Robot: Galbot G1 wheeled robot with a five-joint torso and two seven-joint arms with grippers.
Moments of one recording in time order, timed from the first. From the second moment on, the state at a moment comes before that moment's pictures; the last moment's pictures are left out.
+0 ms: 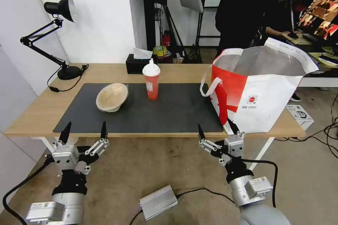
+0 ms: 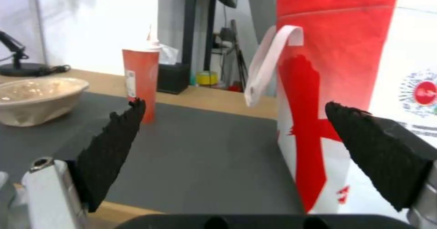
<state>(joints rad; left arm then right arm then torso) 1.86 -1.55 -0.63 -2.48 -0.04 -0.09 -0.01 -1.65 1.32 0.31 2.37 -0.03 -0.08 0.17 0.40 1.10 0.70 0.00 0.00</state>
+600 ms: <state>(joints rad) 1.87 -1.55 -0.63 -2.50 -0.02 -0.13 -0.01 -1.73 1.35 0.45 2.43 -0.03 -0.06 0.17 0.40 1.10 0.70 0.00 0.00</state>
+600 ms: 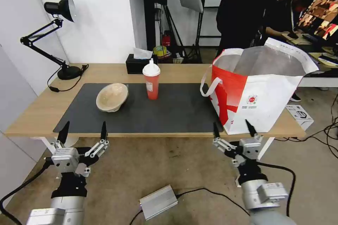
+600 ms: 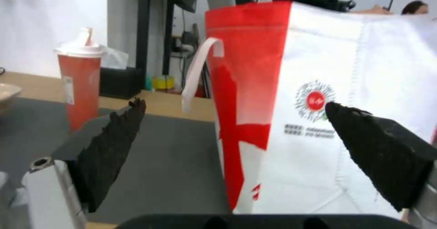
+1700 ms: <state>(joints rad) 1.91 -1.55 -0.61 -2.50 -0.04 -0.17 -0.02 -1.75 1.38 0.38 2.48 -0.01 -0.12 0.18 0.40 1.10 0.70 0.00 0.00</state>
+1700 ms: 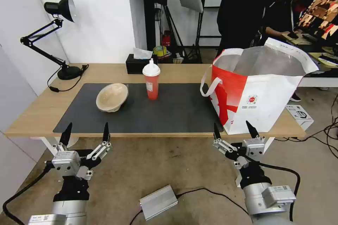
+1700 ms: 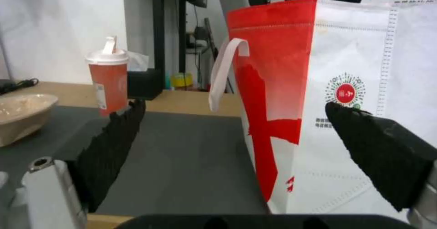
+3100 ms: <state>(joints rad) 1.92 -1.55 -0.63 -2.50 -0.04 -0.13 -0.02 -1.53 1.20 0.38 2.39 0.27 -0.27 0.20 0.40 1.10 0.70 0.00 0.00</state>
